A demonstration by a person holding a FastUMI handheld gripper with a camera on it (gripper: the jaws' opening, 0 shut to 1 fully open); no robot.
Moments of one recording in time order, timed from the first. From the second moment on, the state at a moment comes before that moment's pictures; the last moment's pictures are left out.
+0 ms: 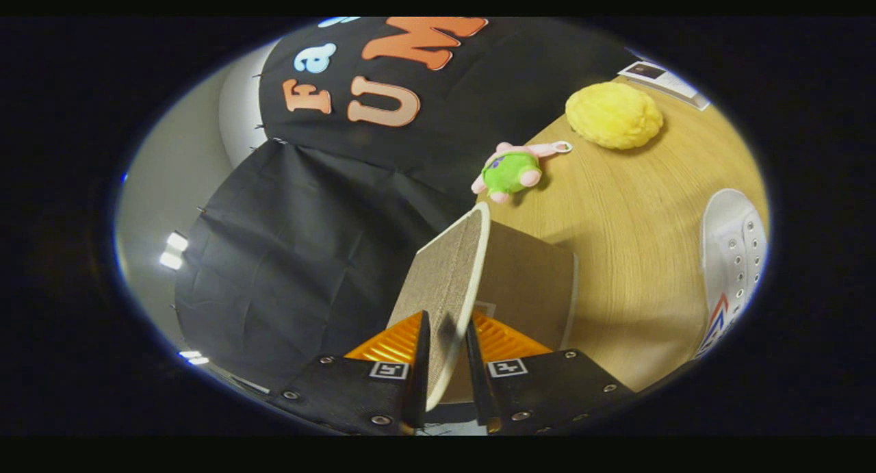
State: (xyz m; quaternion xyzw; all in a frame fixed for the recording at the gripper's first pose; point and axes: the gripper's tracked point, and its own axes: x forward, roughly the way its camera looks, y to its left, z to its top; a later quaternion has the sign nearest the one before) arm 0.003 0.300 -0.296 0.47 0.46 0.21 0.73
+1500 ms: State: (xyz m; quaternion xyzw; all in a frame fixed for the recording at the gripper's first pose) arm 0.059 0.366 -0.130 0.49 0.34 0.24 0.77
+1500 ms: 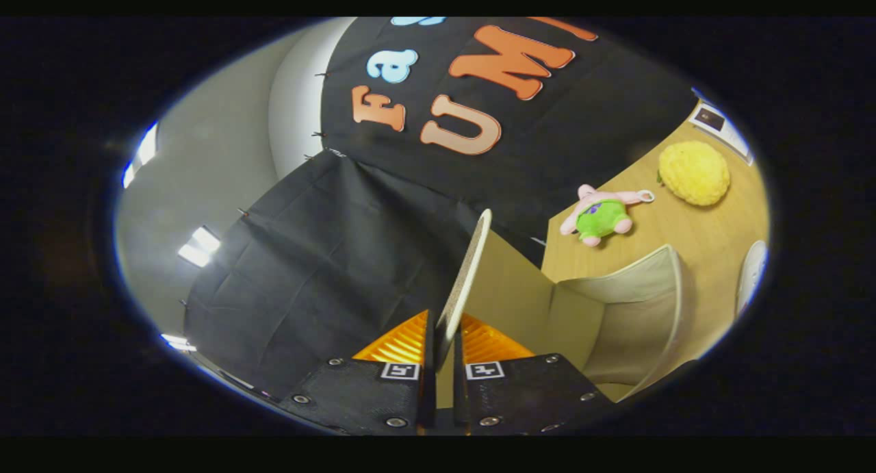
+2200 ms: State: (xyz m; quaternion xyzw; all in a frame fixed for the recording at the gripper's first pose) arm 0.009 0.448 -0.179 0.42 0.44 0.30 0.74
